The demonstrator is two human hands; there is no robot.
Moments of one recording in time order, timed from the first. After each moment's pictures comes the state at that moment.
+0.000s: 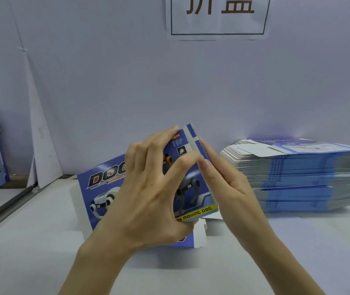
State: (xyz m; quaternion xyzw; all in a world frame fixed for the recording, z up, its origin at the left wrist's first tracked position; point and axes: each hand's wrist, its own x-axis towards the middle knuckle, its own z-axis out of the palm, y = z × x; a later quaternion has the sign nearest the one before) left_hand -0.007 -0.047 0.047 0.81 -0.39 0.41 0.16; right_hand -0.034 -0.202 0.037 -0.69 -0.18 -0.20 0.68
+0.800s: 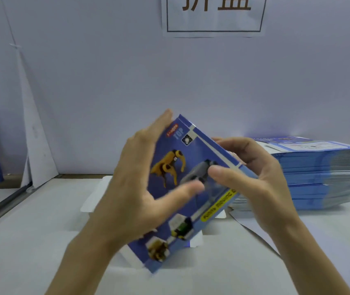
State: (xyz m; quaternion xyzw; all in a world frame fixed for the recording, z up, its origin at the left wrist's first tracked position) left_hand -0.012 -0.045 0.057 0.74 -0.41 0.32 0.43; right_hand -0.044 -0.238 0.052 -0.67 -0.21 -0.26 0.66
